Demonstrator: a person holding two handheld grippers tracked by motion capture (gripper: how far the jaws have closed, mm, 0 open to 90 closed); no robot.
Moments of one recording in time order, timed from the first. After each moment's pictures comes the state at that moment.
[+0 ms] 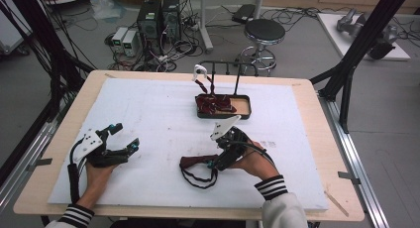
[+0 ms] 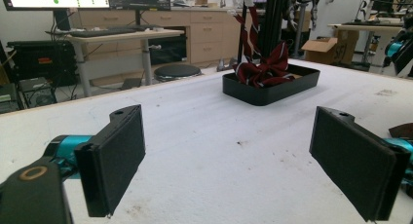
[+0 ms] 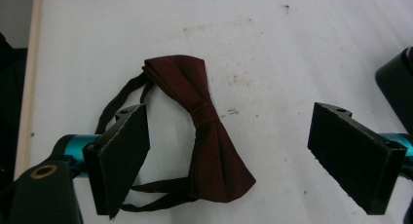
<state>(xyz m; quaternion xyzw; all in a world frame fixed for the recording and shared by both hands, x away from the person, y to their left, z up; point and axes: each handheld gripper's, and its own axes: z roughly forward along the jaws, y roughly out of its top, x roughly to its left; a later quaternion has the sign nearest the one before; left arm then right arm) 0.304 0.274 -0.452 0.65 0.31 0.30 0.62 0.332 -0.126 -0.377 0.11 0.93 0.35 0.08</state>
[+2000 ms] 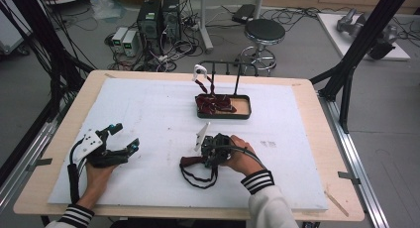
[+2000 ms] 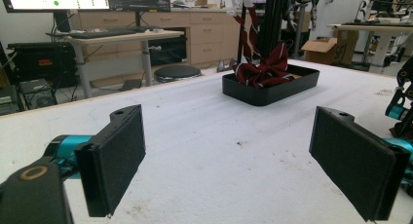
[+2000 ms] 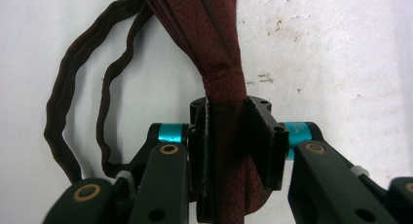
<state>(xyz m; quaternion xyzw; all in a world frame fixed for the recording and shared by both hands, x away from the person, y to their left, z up) 0.303 0.274 -0.452 0.65 0.31 0.30 0.62 0.342 -0.086 -0.406 0.05 0.98 0.19 0.05</state>
